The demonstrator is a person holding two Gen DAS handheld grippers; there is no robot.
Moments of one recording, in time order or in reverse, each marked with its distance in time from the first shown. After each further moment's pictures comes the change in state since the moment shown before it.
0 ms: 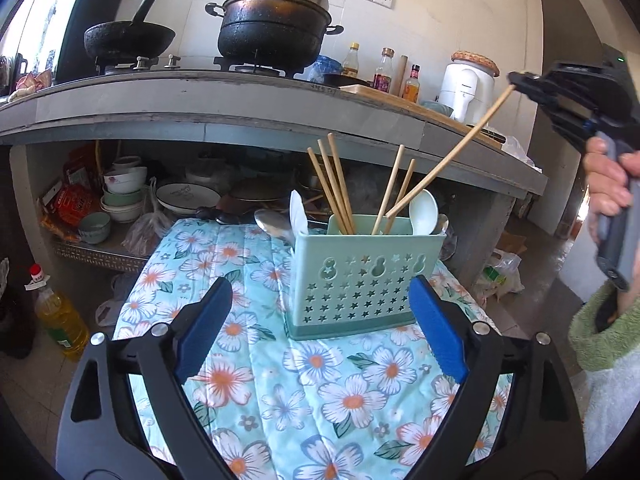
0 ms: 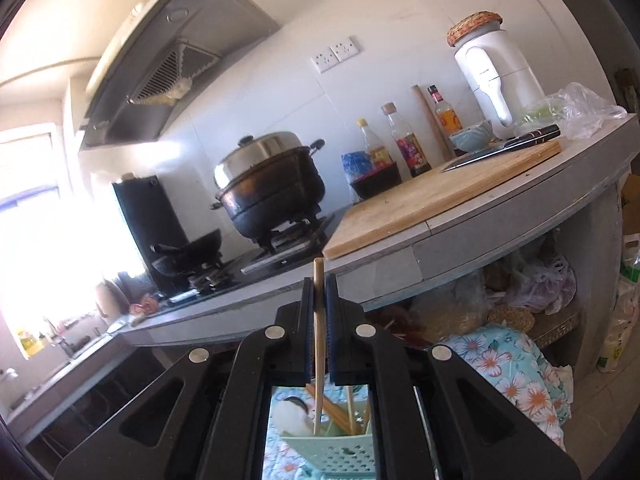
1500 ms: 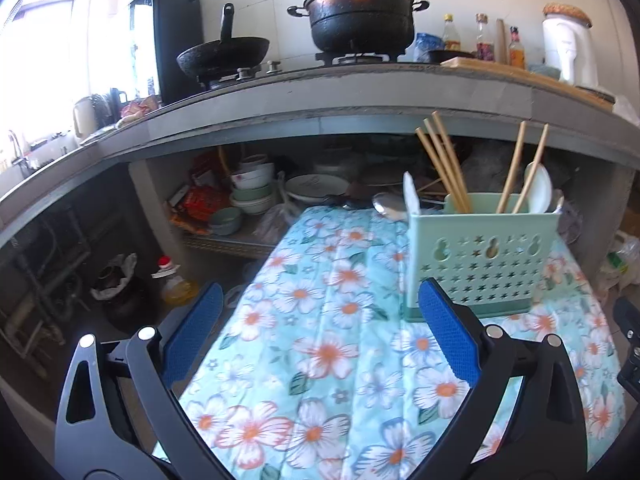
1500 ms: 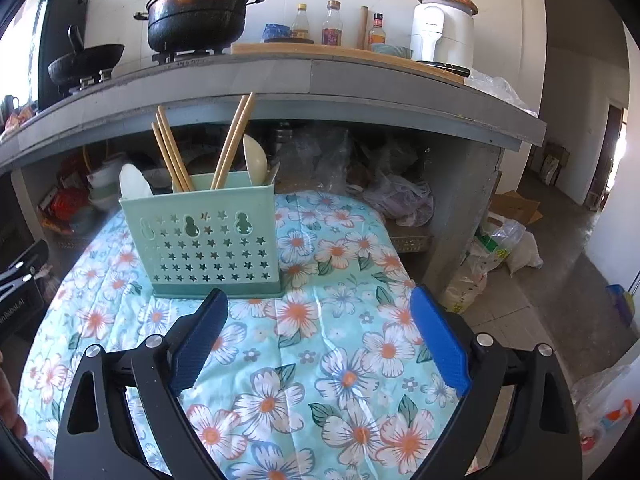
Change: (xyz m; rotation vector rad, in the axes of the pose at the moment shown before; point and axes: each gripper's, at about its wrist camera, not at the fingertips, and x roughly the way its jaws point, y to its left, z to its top) left arm -0.003 -0.026 0.004 0.053 0.078 0.572; right arm -0.045 -0.004 -0.168 -0.355 0.341 -0.571
